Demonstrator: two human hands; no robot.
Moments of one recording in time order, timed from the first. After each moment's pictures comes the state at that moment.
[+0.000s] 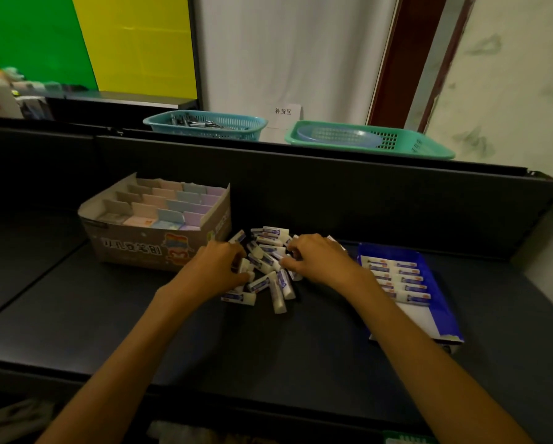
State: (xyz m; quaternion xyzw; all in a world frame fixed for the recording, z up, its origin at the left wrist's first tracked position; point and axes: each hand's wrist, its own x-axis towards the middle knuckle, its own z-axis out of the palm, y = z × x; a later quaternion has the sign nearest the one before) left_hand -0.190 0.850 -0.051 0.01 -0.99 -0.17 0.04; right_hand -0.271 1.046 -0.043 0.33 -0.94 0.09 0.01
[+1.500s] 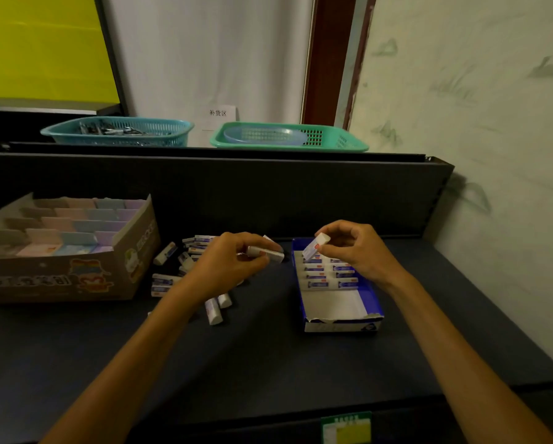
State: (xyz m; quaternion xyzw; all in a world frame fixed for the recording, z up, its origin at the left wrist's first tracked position) left_hand -0.221 0.956 -0.031 -0.19 -0.89 -0.41 0.07; right_hand -0.258 1.212 -0.028 0.22 -0.83 0.51 0.03
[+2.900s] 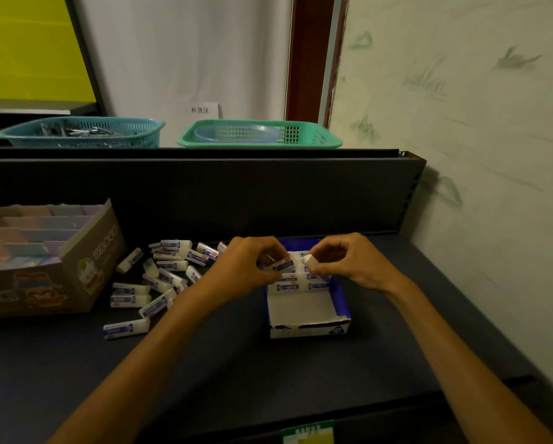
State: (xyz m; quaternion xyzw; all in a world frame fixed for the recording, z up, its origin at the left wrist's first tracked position) left_hand -0.241 1.028 -0.032 -0.23 -0.92 -0.30 0.05; right_hand -0.266 1.262 -0.036 0.23 -0.87 0.44 -0.04
